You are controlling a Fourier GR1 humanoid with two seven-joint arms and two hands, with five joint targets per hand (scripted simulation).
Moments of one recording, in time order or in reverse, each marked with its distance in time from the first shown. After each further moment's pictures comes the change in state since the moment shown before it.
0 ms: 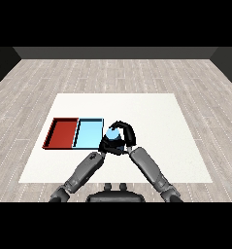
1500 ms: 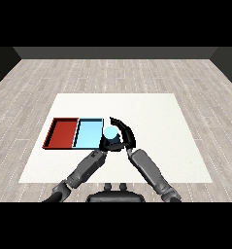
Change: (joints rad) left arm -0.090 0.000 -0.061 0.171 0.280 0.091 -0.293; right arm 0.036 0.001 0.027 -0.046 -0.074 0.051 0.007
